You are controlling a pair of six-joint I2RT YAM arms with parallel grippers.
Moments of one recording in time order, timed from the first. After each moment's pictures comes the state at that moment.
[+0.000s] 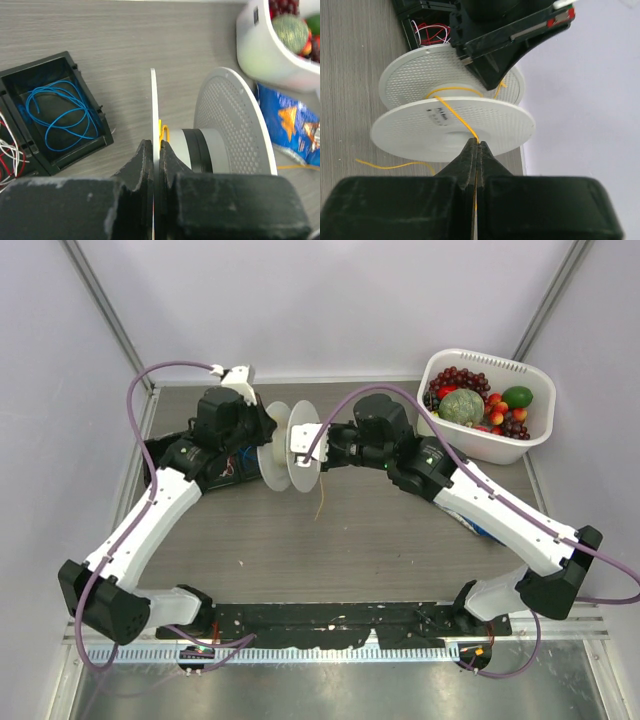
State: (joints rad) left arm -0.44 1.28 1.30 -0.41 -0.06 -0.39; right arm 0.88 1.40 1.54 -0.47 -0.18 -0.84
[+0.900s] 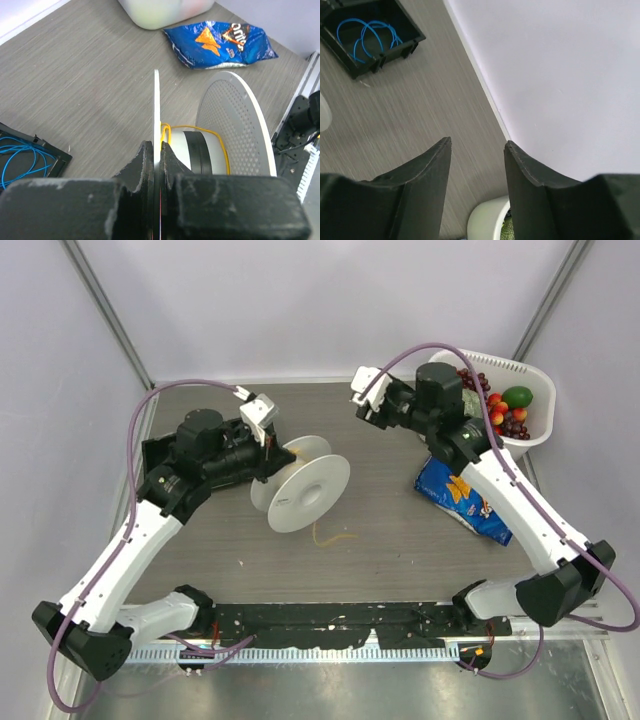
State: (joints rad) left arm -0.51 1.06 1.17 -0.43 0.44 0.01; right arm 0.54 1.37 1.46 -0.36 -0.24 -0.81
